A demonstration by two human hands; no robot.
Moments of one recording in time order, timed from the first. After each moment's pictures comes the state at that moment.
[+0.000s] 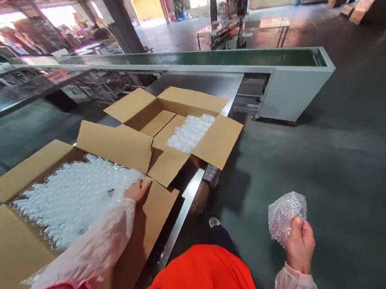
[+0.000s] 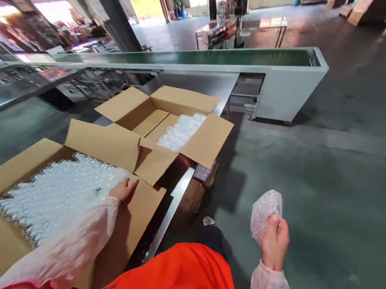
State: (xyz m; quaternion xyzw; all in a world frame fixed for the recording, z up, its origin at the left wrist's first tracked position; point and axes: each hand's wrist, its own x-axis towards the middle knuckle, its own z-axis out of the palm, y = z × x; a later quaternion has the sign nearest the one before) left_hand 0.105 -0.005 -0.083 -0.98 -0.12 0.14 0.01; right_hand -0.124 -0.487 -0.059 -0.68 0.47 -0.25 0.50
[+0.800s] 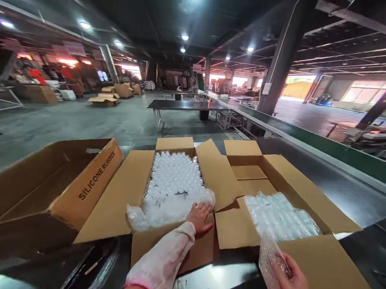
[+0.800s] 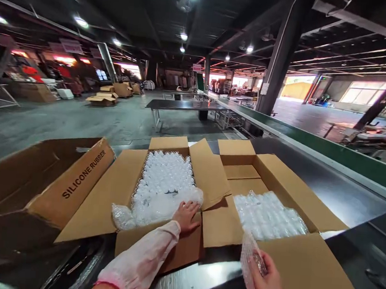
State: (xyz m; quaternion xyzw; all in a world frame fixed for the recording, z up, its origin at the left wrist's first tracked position) left_hand 0.116 -0.011 -0.075 -0.98 -0.12 -0.07 -0.10; right_hand 0.171 -0.334 0.030 -0.83 -0.07 0.04 0.55
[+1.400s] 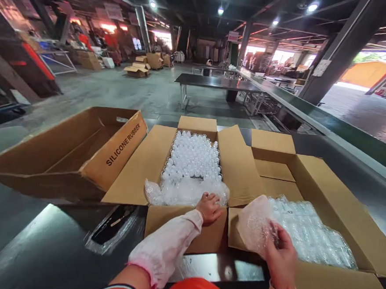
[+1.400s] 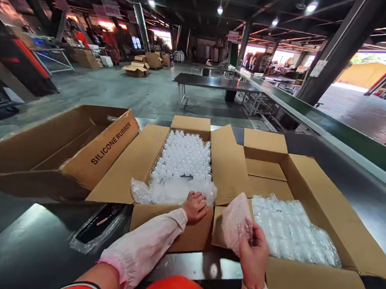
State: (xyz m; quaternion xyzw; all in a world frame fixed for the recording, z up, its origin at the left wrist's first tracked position) left_hand 0.109 0.006 -0.075 -0.97 -0.13 -0.08 -0.16; right_hand 0.192 -0.218 0.039 -0.78 -0.13 0.07 0.61
